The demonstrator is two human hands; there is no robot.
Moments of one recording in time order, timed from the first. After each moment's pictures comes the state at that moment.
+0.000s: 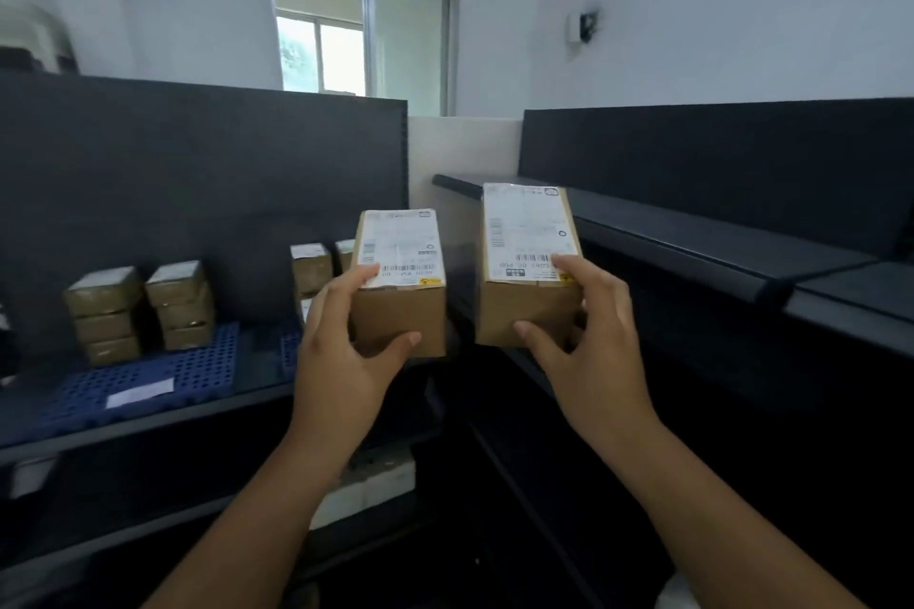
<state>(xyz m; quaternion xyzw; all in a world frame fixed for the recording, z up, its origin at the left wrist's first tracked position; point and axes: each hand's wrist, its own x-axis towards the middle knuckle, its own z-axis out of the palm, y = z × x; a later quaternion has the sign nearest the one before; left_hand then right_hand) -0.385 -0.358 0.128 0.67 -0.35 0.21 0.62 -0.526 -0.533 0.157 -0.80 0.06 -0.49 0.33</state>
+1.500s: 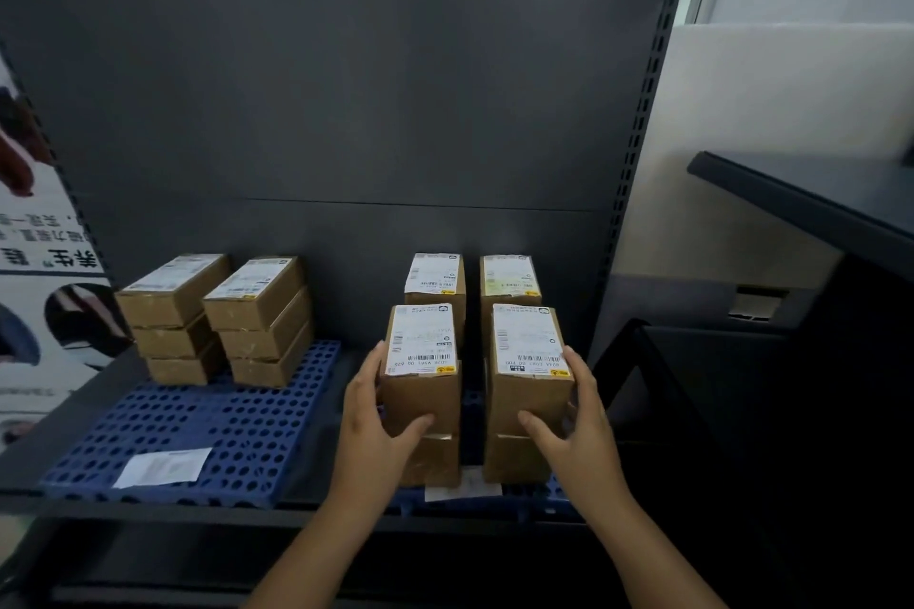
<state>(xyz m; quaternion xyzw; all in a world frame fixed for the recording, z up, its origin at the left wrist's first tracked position) 0.034 -0.447 -0.021 0.79 -0.08 0.14 0.59 0.005 -0.681 -0.022 -0.80 0.02 -0.19 0.56</state>
